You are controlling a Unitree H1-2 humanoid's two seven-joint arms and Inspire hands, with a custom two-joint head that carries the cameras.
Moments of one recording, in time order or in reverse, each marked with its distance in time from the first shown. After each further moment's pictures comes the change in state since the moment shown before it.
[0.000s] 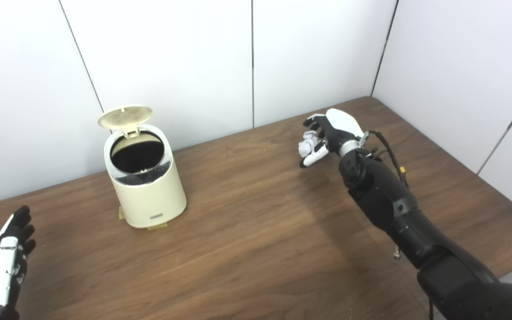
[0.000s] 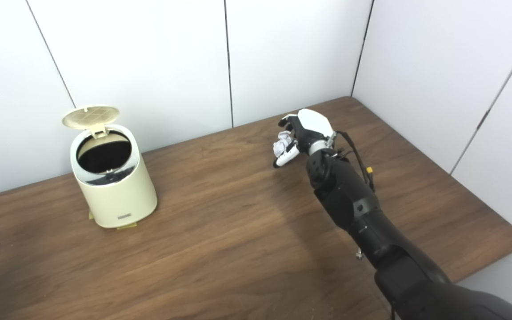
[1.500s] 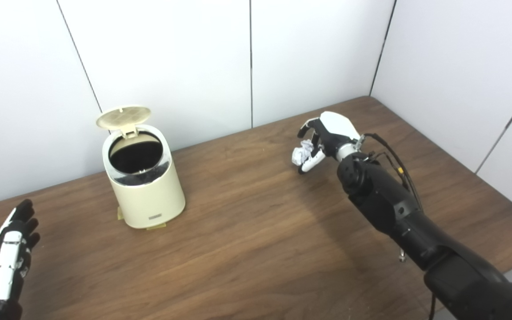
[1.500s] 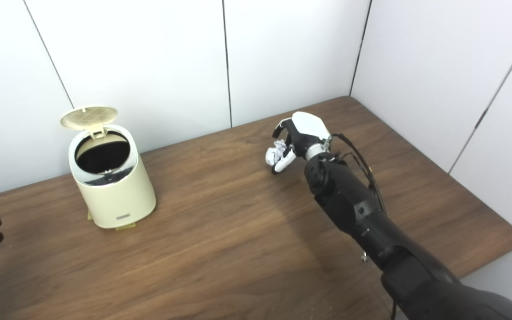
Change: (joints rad) left arm -0.020 0.009 -0.011 0.009 -0.004 -0.012 0.003; right arm 0.014 -0.016 0.106 0.003 -0.002 -0.075 -0.090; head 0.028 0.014
